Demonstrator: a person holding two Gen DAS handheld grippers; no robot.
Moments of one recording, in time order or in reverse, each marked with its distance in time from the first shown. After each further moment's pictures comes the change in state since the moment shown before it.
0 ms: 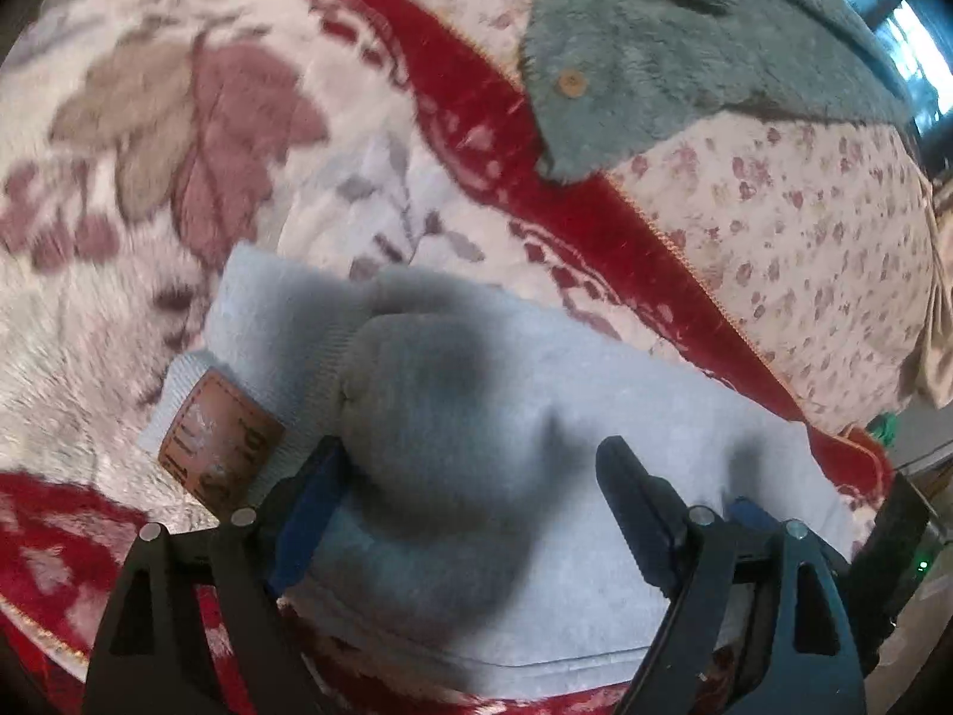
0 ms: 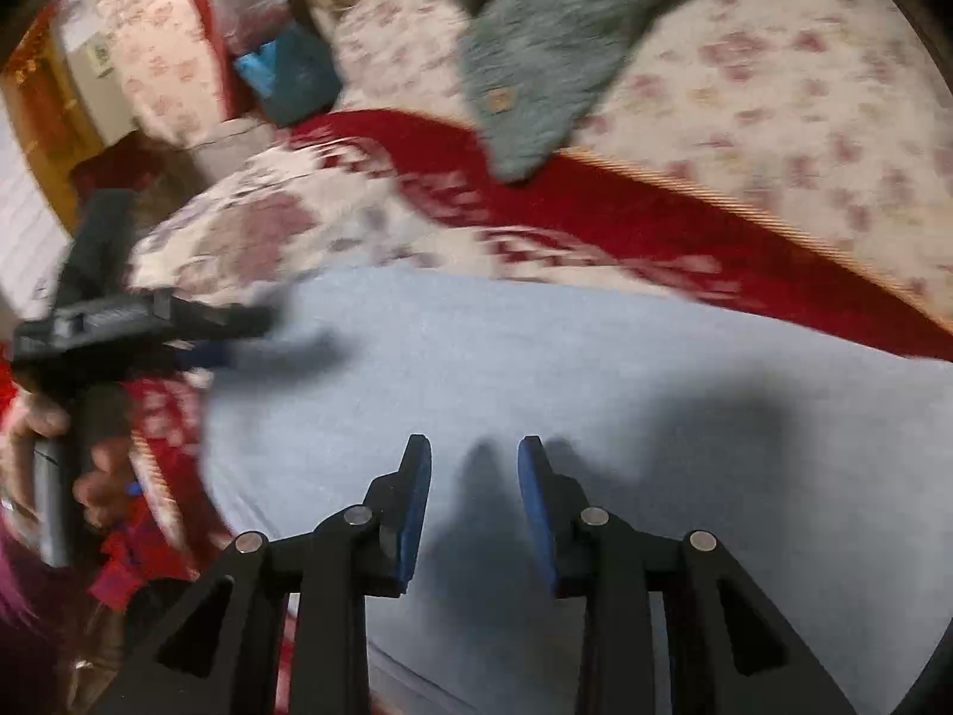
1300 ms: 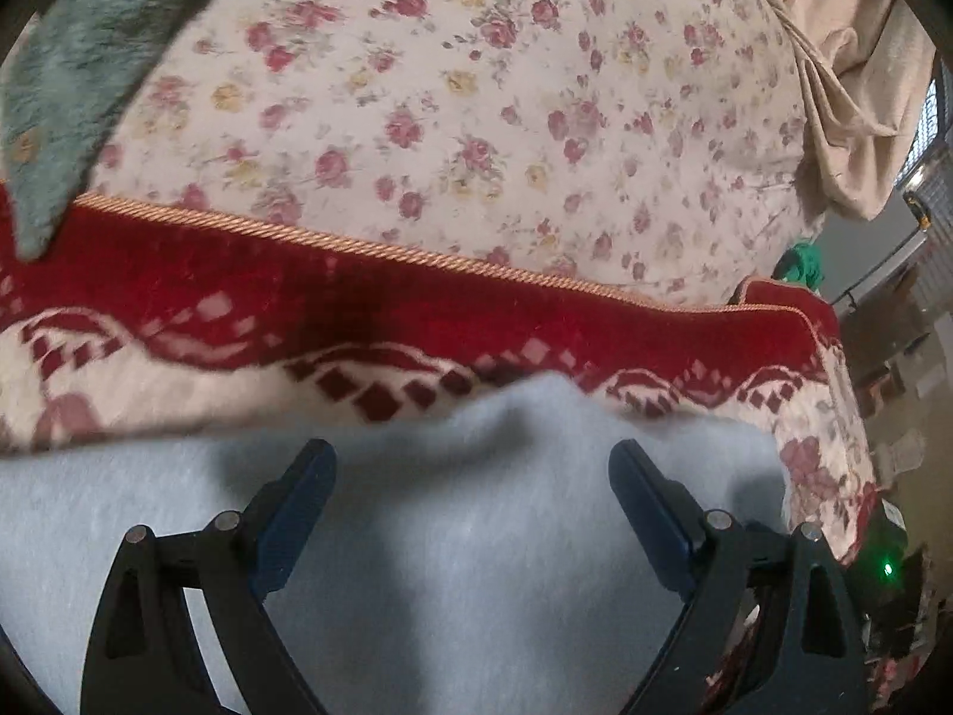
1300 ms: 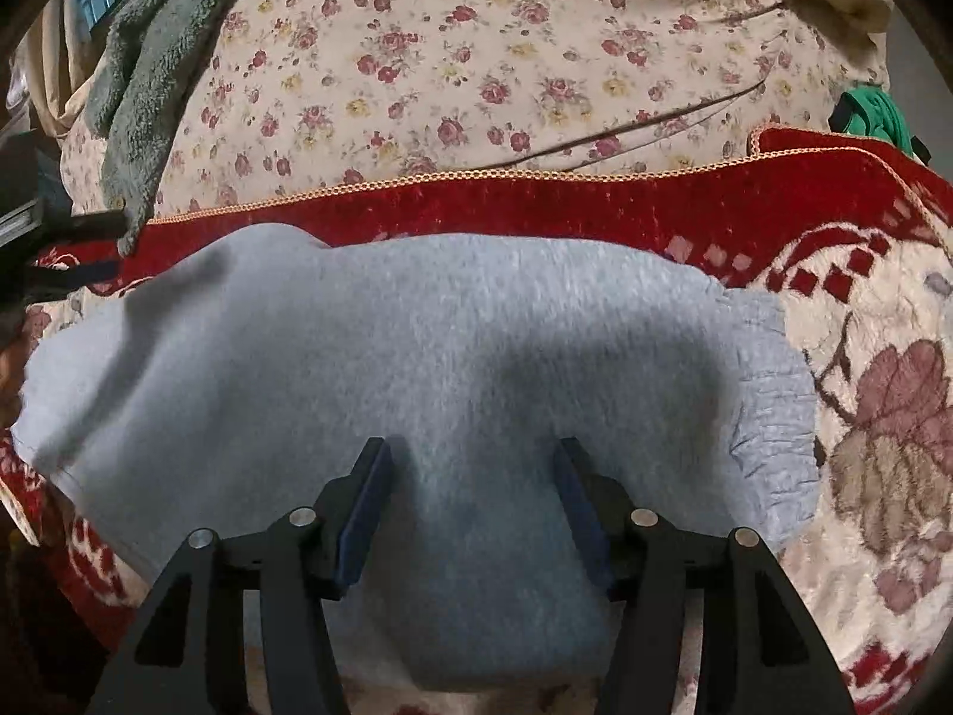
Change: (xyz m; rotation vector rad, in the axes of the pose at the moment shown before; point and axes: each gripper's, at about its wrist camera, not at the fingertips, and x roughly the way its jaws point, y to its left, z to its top) left arm 0.108 -0.334 -0.022 0.403 0.142 -0.235; right arm -0.194 -0.266 -0.093 0.336 -0.027 -0.395
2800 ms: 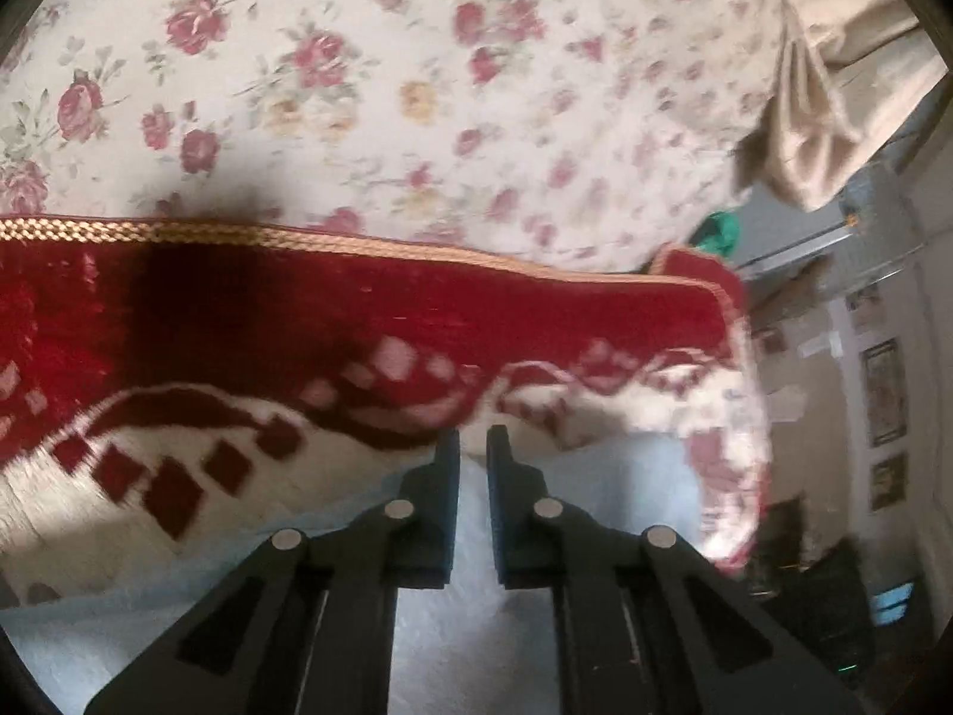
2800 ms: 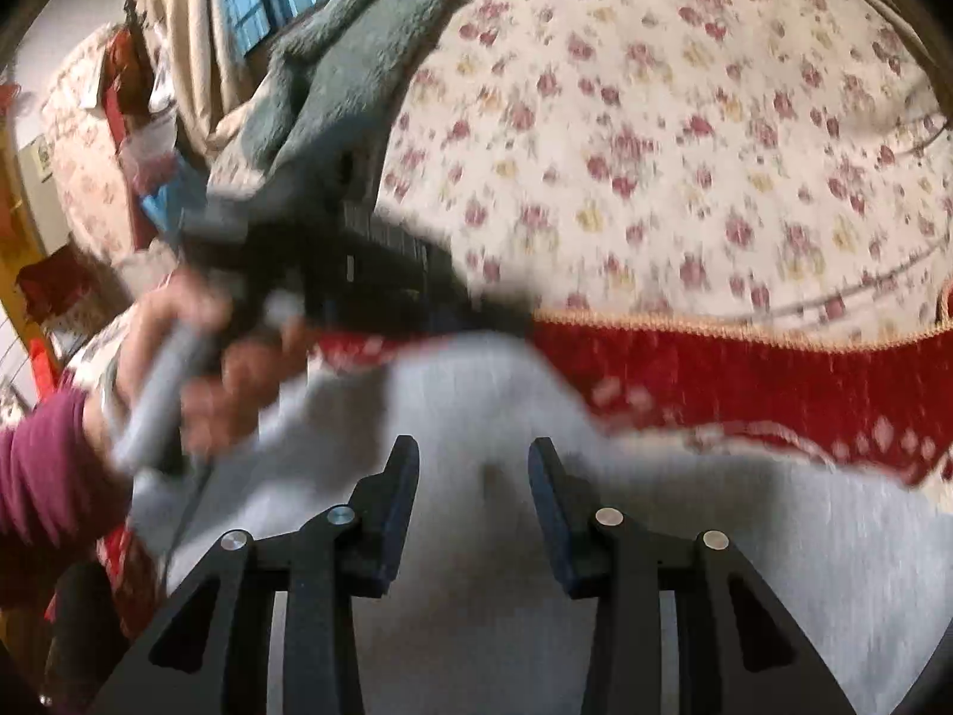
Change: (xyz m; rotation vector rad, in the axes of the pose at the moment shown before) left arm 0.109 -0.023 0.054 -0.011 0.231 -0.306; right arm 0.044 0.090 0.074 -0.145 -0.197 0.312
